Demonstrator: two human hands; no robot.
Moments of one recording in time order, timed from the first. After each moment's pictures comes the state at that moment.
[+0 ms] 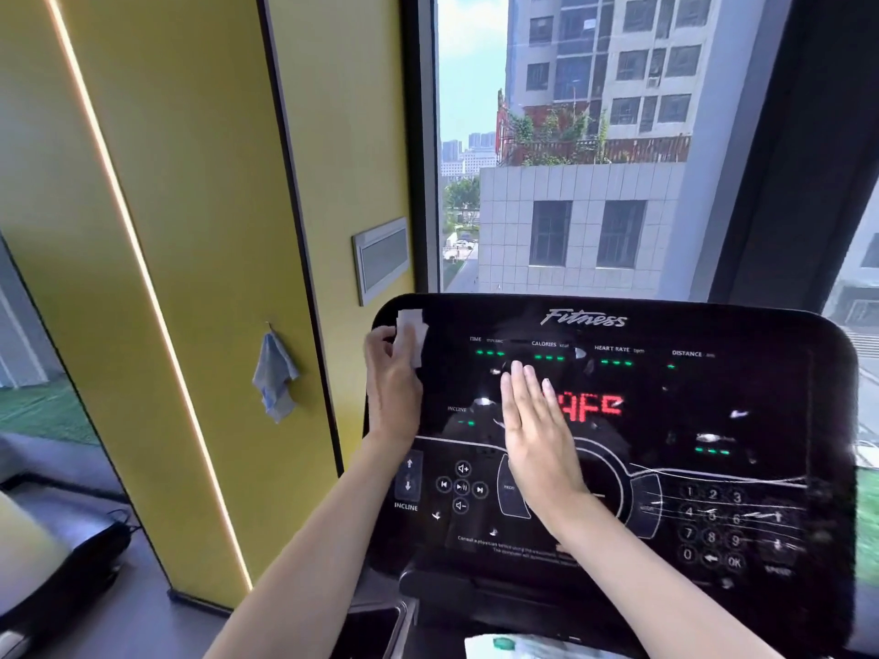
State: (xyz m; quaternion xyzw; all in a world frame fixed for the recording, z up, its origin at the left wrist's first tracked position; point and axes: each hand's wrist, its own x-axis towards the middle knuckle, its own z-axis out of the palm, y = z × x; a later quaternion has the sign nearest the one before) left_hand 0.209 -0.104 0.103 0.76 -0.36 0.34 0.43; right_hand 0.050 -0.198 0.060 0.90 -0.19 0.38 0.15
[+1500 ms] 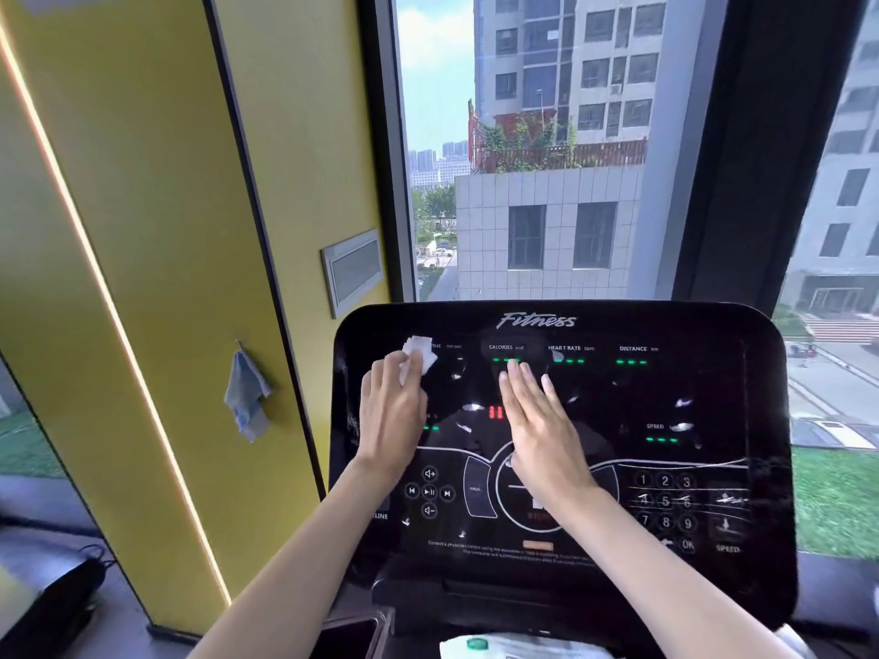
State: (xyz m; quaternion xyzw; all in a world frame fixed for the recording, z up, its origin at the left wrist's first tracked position) left_hand 0.171 -0.116 0.094 0.75 -0.43 0.42 0.27; right_hand 0.012 -0.227 0.075 0.91 -0.19 0.35 0.10
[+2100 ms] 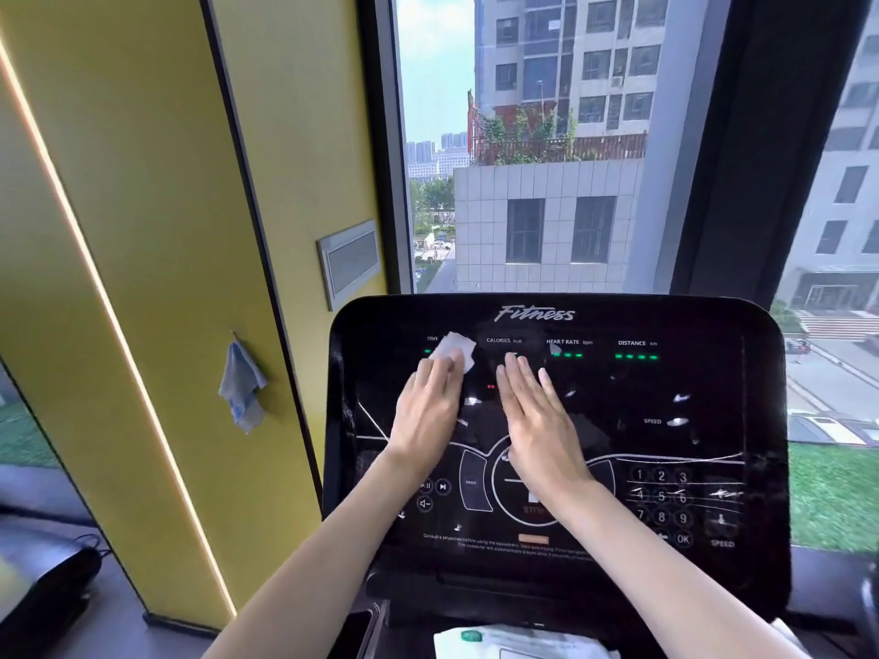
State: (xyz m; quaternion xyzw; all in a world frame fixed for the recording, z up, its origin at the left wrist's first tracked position) left_hand 0.141 -0.135 0.094 0.74 -0.50 0.39 0.24; right_hand 0.013 -0.227 0.076 0.91 -0.19 0.34 0.10
